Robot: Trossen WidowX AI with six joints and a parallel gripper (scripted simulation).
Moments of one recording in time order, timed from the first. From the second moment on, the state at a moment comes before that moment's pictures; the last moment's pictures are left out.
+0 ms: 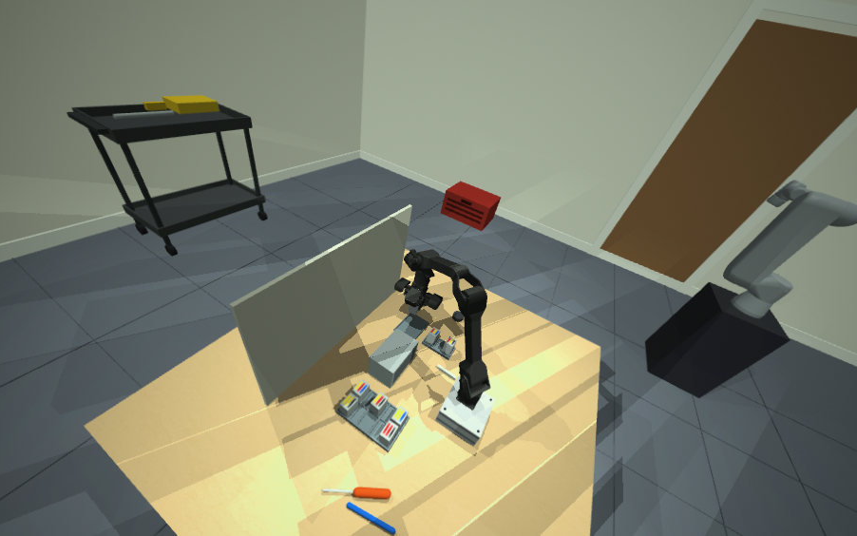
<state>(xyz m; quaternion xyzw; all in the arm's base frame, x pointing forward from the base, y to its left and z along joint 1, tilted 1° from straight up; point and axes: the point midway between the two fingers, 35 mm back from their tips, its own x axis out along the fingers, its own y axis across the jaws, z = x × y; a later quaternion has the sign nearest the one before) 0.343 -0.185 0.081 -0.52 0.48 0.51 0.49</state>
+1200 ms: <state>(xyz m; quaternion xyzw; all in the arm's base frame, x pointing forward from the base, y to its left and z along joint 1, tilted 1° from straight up) 0.344 -0.186 0.047 -0.52 0.48 0.51 0.49</state>
